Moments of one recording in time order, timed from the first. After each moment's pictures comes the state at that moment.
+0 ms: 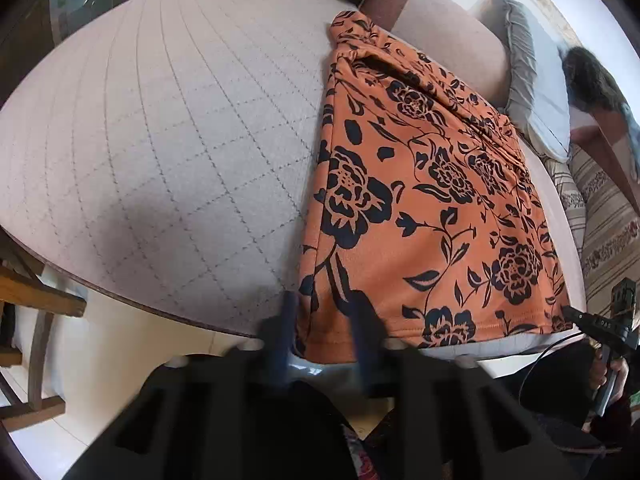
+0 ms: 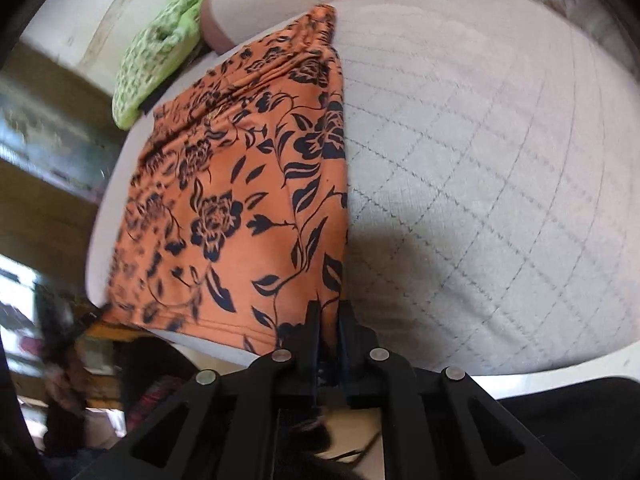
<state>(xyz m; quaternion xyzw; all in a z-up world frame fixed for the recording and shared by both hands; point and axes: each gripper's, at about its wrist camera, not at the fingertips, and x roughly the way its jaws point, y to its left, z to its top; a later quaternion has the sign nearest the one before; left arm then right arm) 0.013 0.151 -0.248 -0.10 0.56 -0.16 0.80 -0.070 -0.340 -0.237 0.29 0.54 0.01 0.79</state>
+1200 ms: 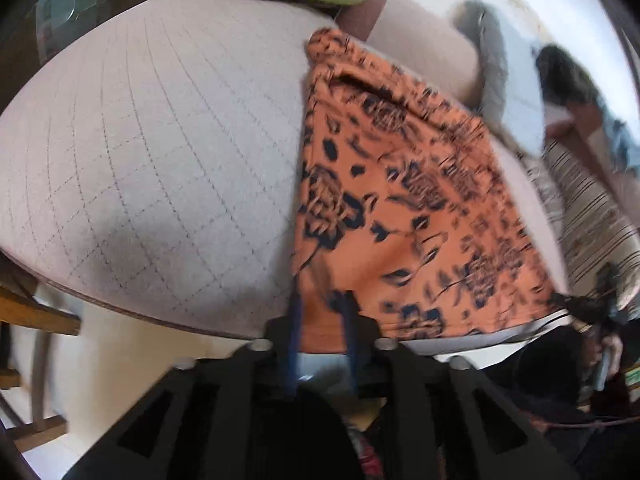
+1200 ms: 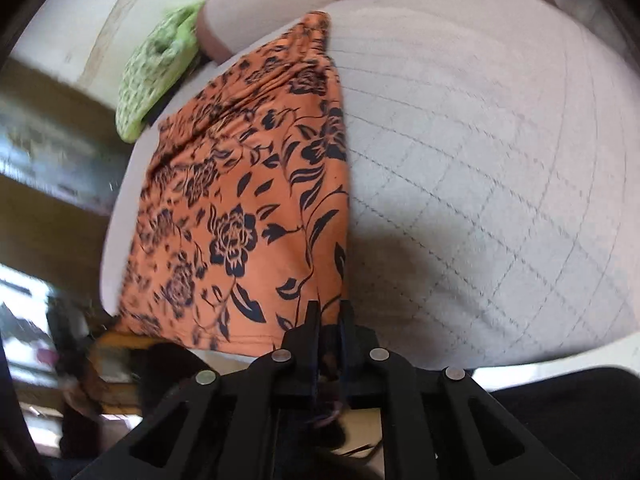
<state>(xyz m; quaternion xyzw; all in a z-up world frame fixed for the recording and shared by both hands) 0.012 0.167 -0.222 -0.10 0.53 -0.22 0.81 -0.068 -0.361 -0.225 0.32 0.54 0.02 0.78</state>
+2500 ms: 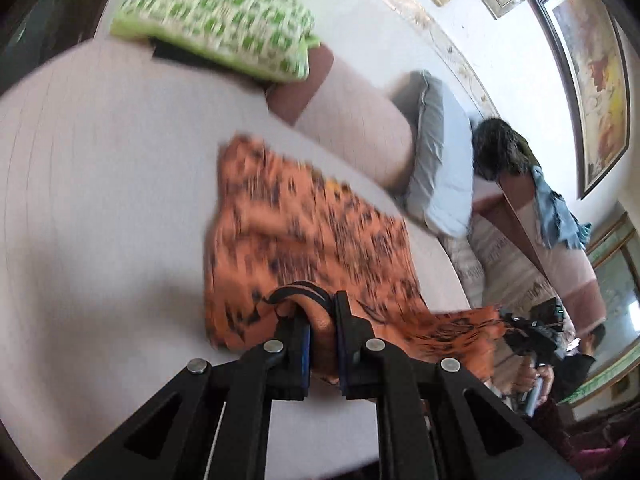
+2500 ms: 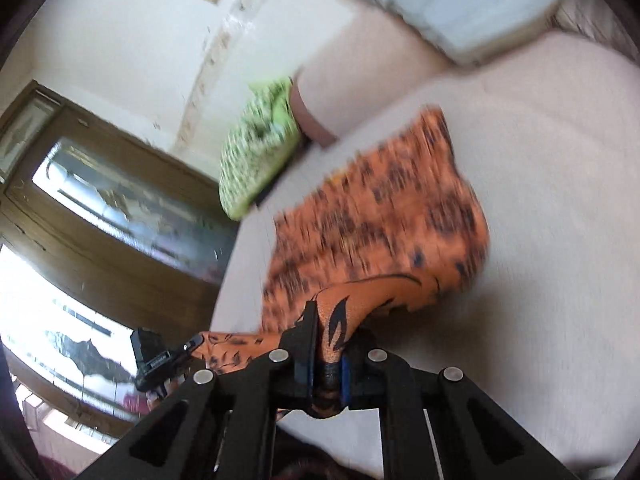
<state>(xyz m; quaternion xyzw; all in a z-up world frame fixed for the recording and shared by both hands) 0.155 0.137 -0.136 -0.20 0.44 -0.32 0.81 0.025 -0.359 -0.137 0.40 0.35 0.13 0.83</state>
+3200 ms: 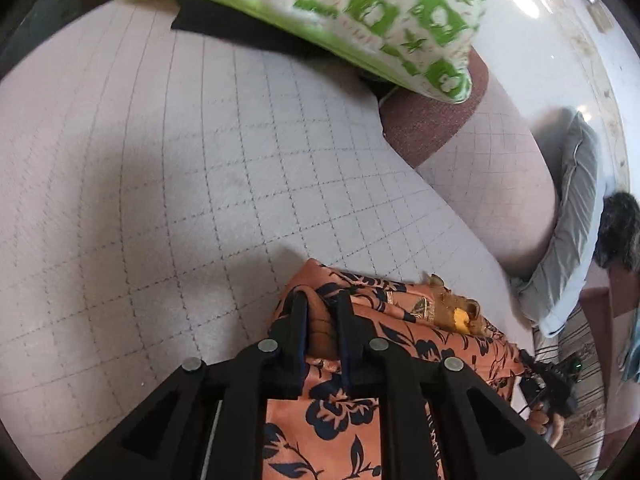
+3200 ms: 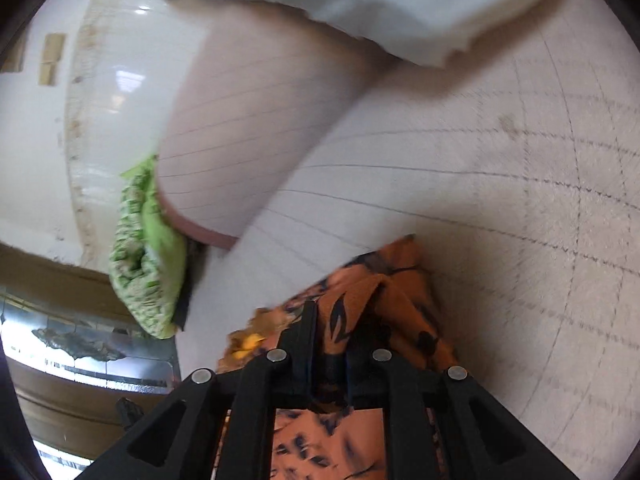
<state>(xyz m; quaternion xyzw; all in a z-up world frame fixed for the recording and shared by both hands) 0.414 0.072 -0.220 -0.22 0.55 -0.16 0.79 0.306 -0.460 -0.251 0.51 0.40 -0.01 0.76</state>
